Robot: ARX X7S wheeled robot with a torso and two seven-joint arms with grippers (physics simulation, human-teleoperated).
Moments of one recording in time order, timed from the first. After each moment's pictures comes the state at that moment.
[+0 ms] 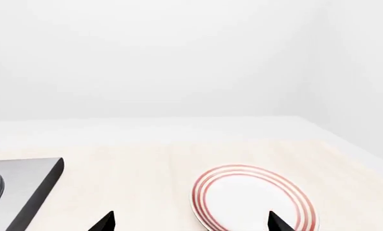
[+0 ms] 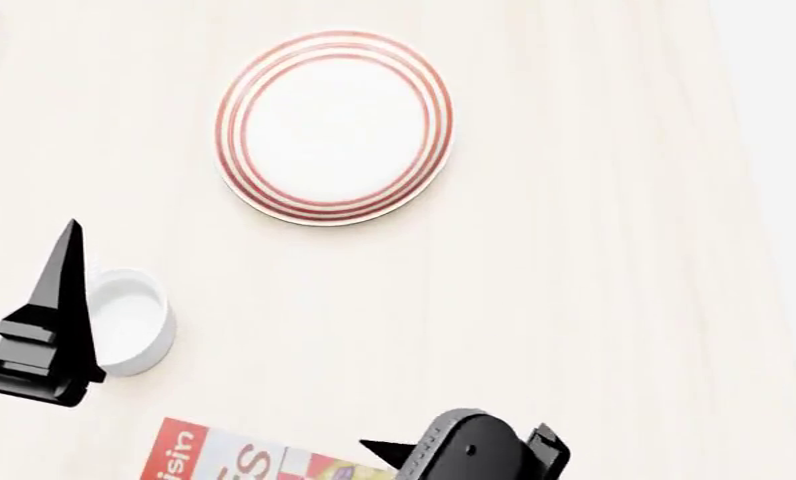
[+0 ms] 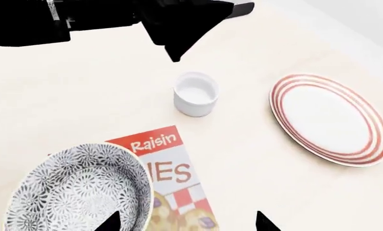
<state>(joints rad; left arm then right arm) -0.29 -0.45 0.08 0.50 -0.51 -0.33 -0.14 0.78 0.85 -0.46 -1.04 1.32 1.14 0.37</state>
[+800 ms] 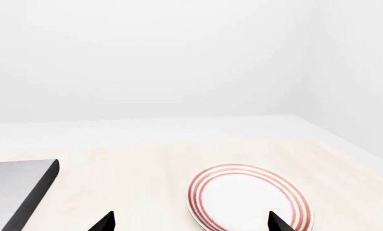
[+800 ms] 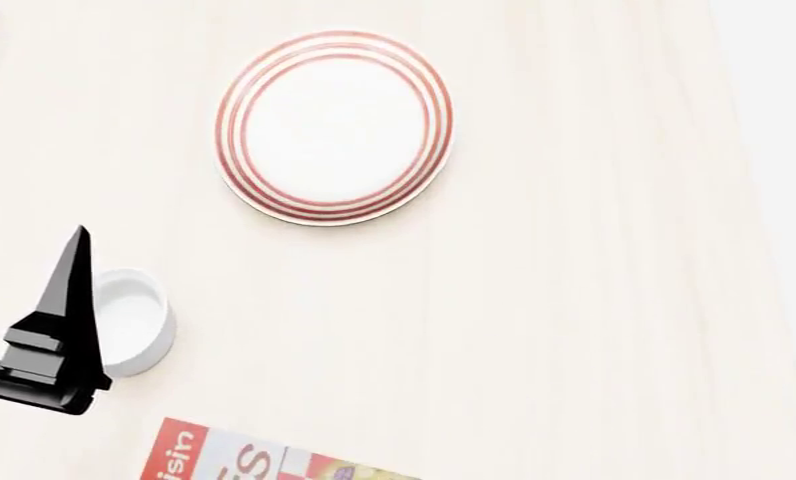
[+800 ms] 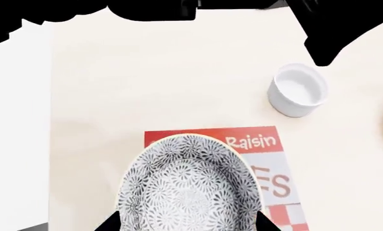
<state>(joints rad) -0.28 -0.45 0.10 0.50 -0.50 -0.31 -0.13 1.04 0.64 -0.76 -0.96 1.58 1.30 0.52</state>
